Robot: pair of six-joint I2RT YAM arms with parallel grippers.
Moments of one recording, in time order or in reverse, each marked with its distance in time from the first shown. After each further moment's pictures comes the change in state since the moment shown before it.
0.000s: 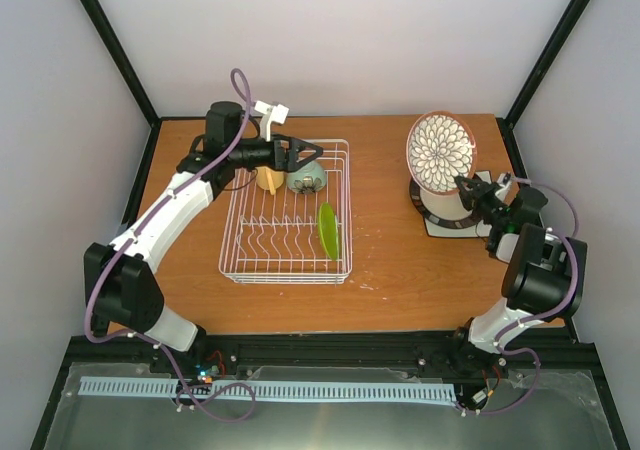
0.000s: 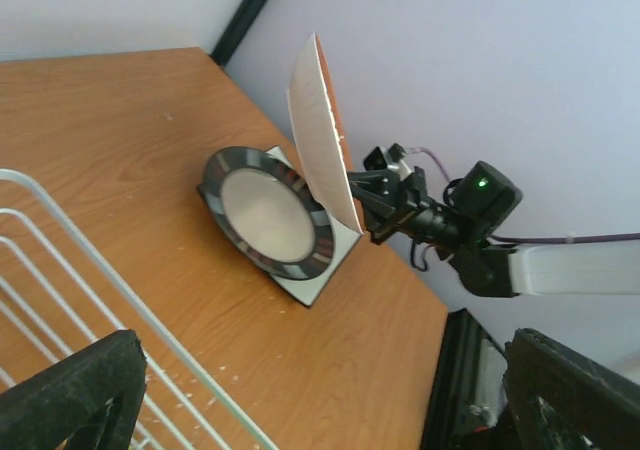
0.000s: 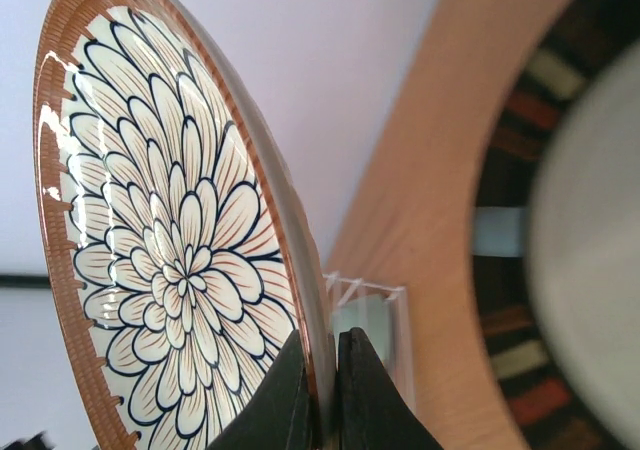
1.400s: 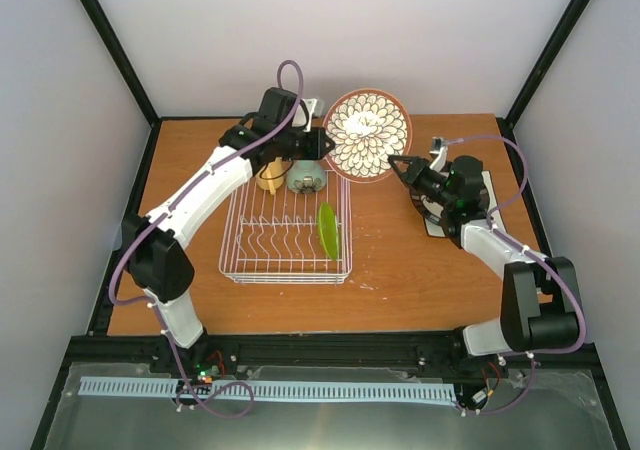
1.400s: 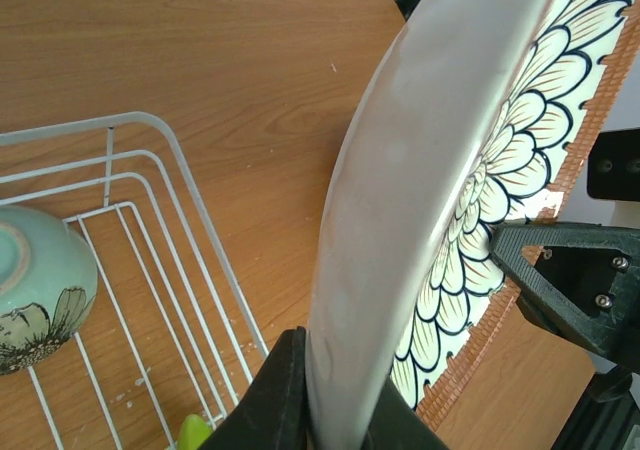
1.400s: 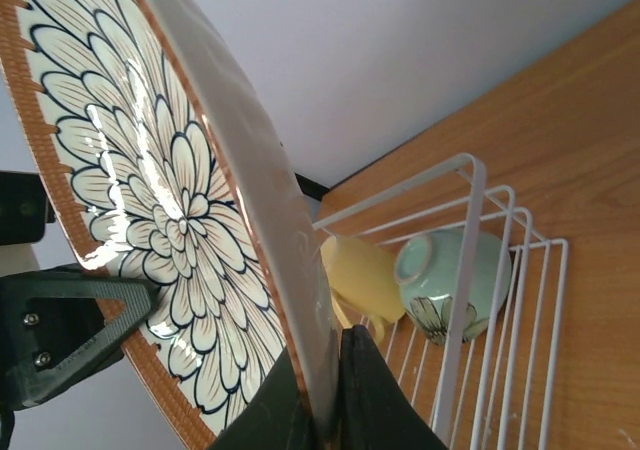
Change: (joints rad) left arm -0.215 0.253 0.405 -0.390 -0.488 -0.054; right arm 0.544 -0.221 0.156 -0.208 0.283 -0.227
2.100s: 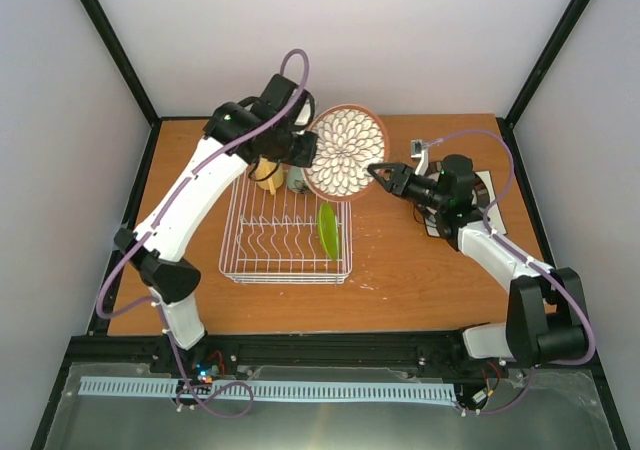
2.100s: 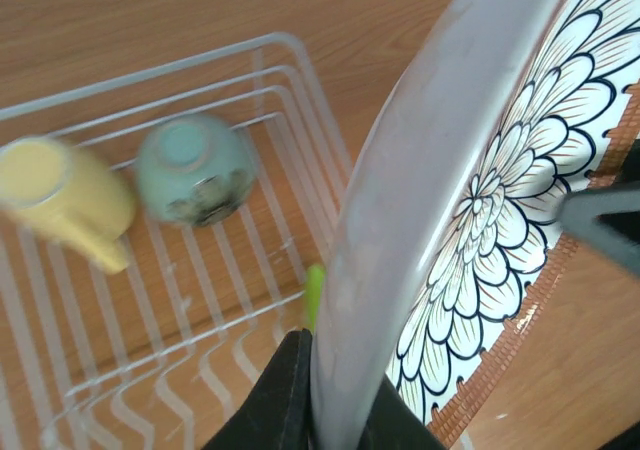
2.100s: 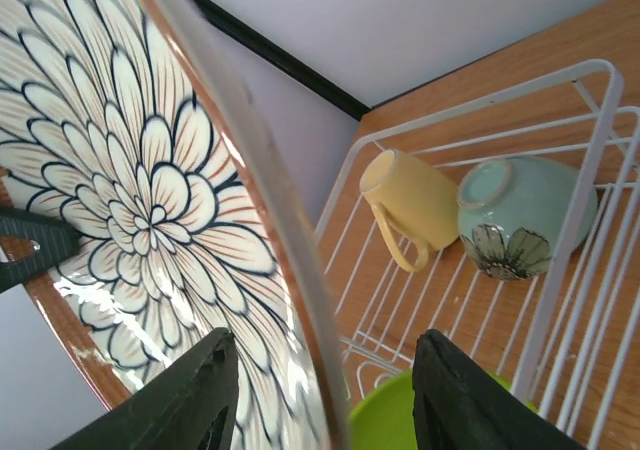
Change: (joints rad) left arm -0.102 0.052 0.468 -0.652 -0.343 0.107; right arm 0.085 -0.056 0.032 -0.159 -0.101 -0.134
